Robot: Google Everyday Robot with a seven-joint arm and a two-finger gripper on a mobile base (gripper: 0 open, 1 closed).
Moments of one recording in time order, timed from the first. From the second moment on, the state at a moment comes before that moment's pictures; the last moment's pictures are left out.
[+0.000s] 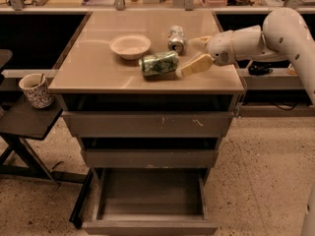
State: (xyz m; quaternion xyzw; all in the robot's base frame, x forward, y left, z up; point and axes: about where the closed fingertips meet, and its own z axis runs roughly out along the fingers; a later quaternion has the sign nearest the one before) arm 0.705 -0.103 0.869 -0.50 0.67 0.29 0.46
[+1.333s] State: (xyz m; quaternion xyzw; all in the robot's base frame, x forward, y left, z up) arm 0.705 -0.103 0.869 -0.50 0.67 0.29 0.46
